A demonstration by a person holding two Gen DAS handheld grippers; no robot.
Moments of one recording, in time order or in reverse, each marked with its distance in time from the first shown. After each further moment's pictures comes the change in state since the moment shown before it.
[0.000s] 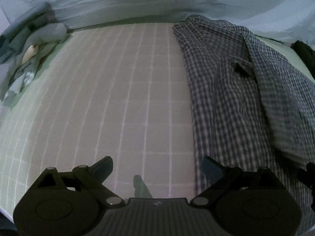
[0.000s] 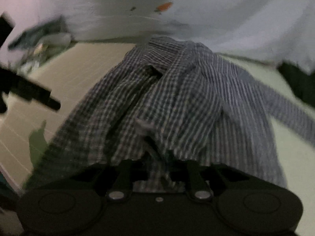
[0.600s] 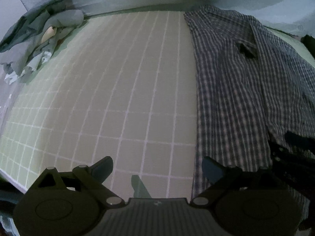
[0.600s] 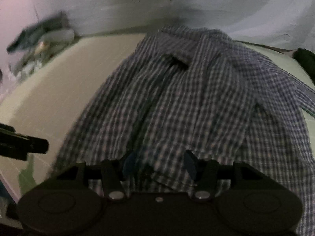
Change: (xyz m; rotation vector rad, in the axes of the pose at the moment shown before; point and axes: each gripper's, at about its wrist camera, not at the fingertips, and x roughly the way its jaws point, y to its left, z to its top) left arm -0.014 -0.015 -0.051 -0.038 0.040 0.079; right arm 0.055 0.033 0.006 -0.034 0.069 0.026
